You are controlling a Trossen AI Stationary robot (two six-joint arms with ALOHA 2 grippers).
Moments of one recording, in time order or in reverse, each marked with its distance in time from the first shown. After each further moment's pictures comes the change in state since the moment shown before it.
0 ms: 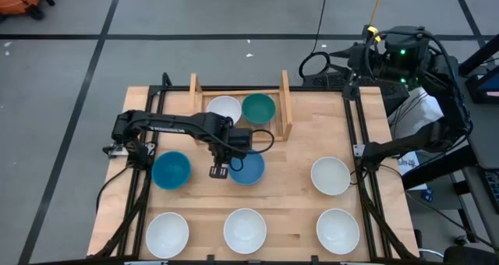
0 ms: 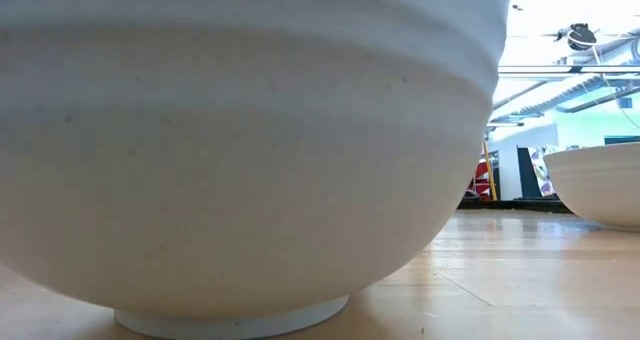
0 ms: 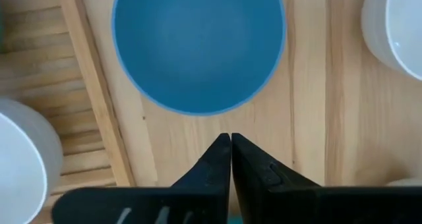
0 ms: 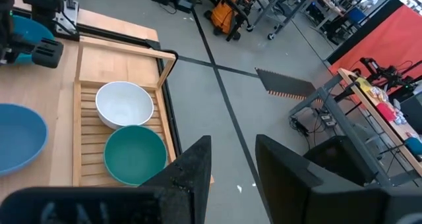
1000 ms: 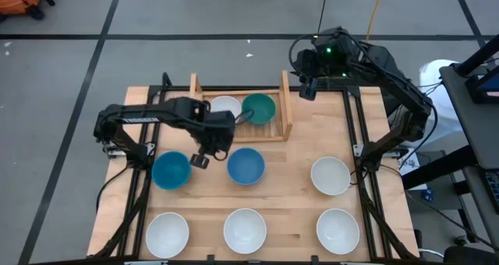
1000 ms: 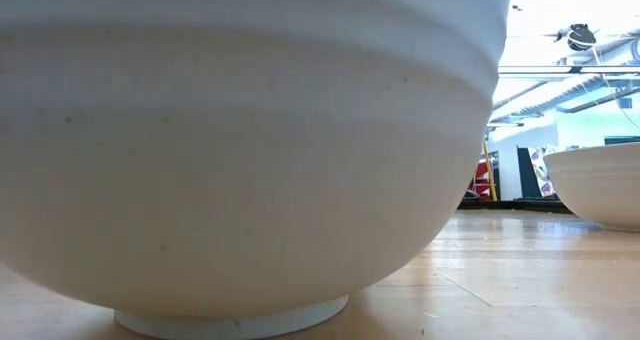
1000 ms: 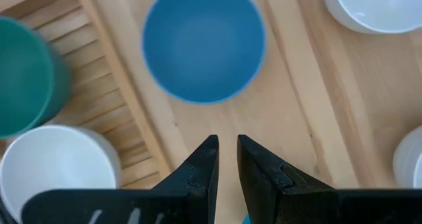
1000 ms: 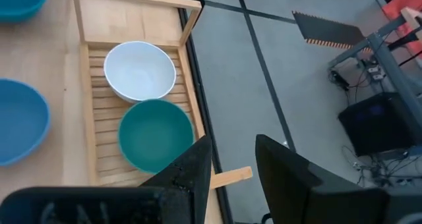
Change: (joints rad) left arm 0.042 -0.176 0.000 -0.041 0.010 0.303; right arm 0.000 0.270 0.000 0.009 0.006 0.084
